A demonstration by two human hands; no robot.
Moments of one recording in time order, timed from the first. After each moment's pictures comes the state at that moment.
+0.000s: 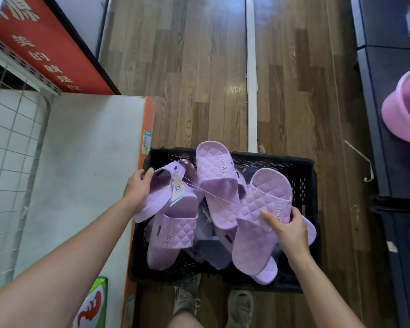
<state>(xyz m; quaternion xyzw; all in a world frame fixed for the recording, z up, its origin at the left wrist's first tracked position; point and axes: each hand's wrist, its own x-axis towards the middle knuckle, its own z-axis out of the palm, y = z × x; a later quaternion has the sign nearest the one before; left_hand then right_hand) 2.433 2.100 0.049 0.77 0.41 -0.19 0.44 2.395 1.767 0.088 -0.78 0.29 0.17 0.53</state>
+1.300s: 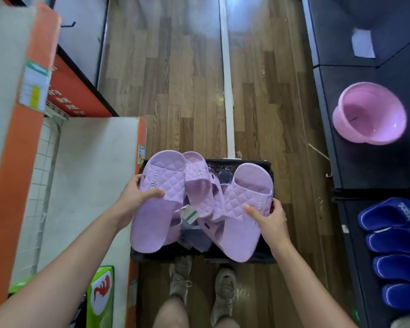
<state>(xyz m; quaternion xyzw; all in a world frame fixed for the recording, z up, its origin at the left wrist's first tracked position) 2.407 2.049 0.235 0.67 0.33 -0.24 0.62 2.386 1.745 0.224 -0.77 0.28 0.18 0.54</state>
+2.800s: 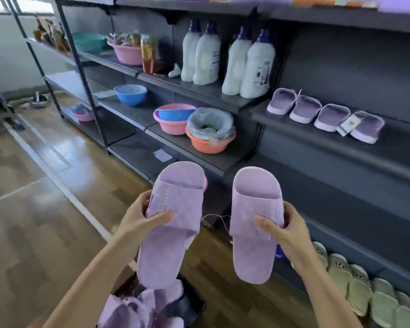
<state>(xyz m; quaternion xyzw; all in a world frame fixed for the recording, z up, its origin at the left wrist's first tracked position) 2.371 1.810 0.644 0.67 -0.22 -0.28 0.65 2.162 1.607 0.640 -0.71 0.35 -0.29 0.55</state>
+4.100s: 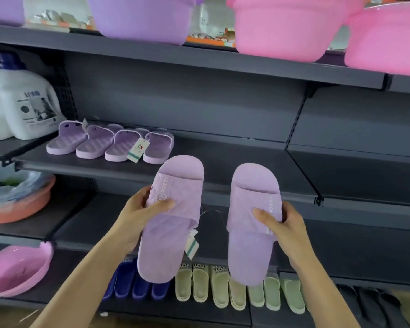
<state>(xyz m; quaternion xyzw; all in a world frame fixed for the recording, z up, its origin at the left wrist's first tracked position) 2.096 1.375 0.694 0.50 -0.43 -0.48 0.58 1.814 1.330 0.699 -0.58 0.52 -0.47 0.41</state>
